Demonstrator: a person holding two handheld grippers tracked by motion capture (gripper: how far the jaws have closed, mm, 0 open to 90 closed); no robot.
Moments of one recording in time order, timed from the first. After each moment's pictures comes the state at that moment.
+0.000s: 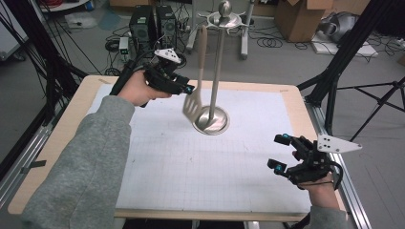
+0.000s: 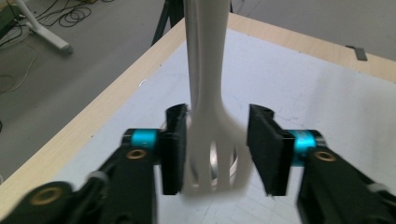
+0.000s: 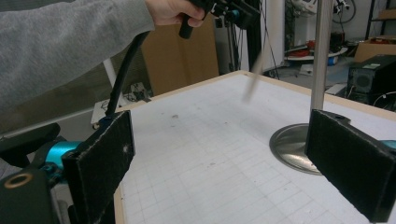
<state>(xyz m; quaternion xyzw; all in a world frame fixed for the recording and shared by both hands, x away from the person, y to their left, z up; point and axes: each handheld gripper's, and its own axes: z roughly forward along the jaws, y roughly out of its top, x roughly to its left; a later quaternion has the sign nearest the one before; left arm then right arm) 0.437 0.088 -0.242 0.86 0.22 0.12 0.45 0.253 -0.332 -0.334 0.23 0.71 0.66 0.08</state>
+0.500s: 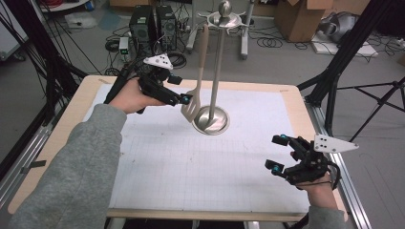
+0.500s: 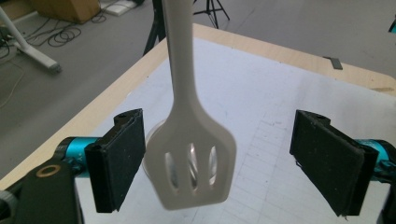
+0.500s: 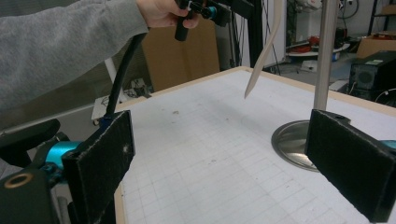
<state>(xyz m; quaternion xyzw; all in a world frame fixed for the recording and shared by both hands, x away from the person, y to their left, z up) 0.420 0.101 -0.250 0.84 0.20 0.12 0.49 0.254 -0.327 -0.336 0.23 0.72 0.65 0.08</state>
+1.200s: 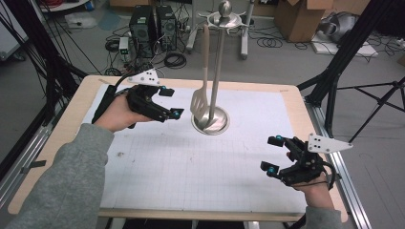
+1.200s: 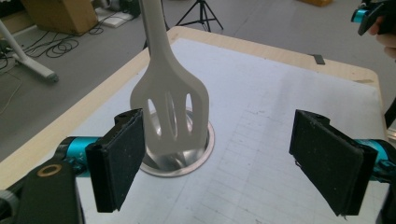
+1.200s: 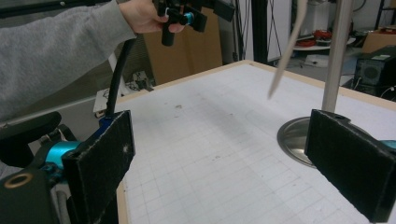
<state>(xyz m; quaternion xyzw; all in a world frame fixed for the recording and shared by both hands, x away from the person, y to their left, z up) 0.380 0.127 -0.272 0.83 0.19 0.12 0.52 0.254 -0.317 -0.336 0.22 0.73 0.64 0.07</state>
